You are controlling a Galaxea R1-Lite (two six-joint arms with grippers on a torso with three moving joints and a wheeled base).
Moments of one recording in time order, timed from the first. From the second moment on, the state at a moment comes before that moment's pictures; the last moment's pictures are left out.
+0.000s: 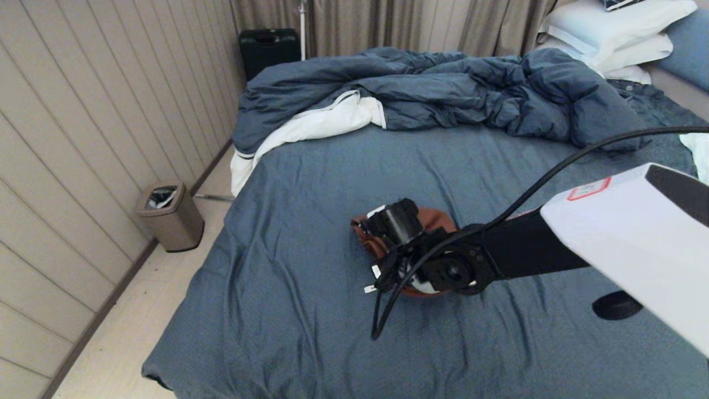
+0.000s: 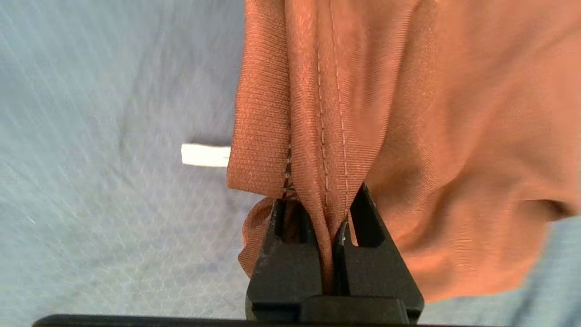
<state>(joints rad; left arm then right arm) 0.00 0.00 0.00 -0.02 0.01 -0.03 0.66 2.13 -1.38 -0.03 -0.46 0.02</state>
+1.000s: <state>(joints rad) 0.00 0.00 0.00 -0.02 0.01 -0.03 0.83 2.04 -1.64 -0.01 -0.45 -0.04</state>
